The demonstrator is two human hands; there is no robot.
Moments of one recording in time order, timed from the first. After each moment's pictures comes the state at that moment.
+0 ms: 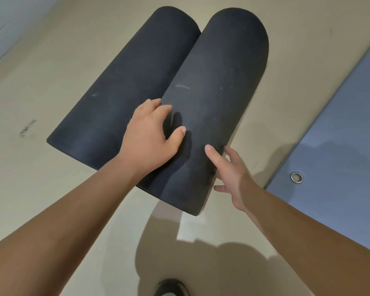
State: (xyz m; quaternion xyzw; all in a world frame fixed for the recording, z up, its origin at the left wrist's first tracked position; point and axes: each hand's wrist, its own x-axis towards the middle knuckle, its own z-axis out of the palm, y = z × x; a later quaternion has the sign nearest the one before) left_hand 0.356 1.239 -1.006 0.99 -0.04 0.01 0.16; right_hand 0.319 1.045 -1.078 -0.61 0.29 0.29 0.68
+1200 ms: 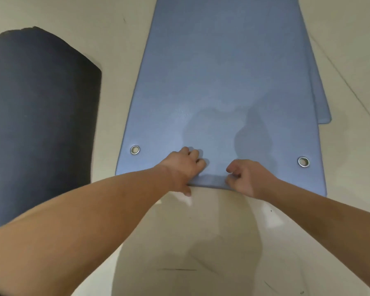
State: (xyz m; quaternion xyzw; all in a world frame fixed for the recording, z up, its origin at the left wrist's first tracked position) left_hand 0.235 0.807 -1.131 0.73 -0.57 -0.26 -0.27; right_hand 0.081 0.649 -1.122 -0.86 0.28 0.26 0.33
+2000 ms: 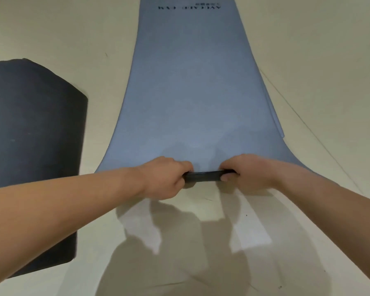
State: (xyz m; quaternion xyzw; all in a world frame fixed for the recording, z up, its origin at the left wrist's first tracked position) left_hand 0.221 0.823 -1.009 0.77 -0.54 -0.33 -0.03; right_hand 0.074 0.624 -1.009 -0.92 0.13 0.31 0.17
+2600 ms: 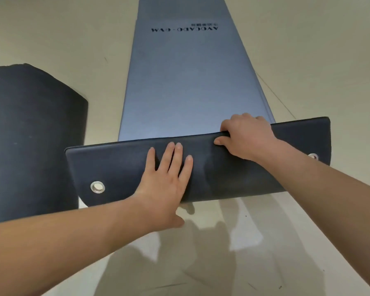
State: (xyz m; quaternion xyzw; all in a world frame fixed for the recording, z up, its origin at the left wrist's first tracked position) left_hand 0.176 0.842 -1.005 0.79 -0.55 -0.14 -0.24; right_hand 0.118 0.609 -0.987 -0.96 0.24 0.13 0.01
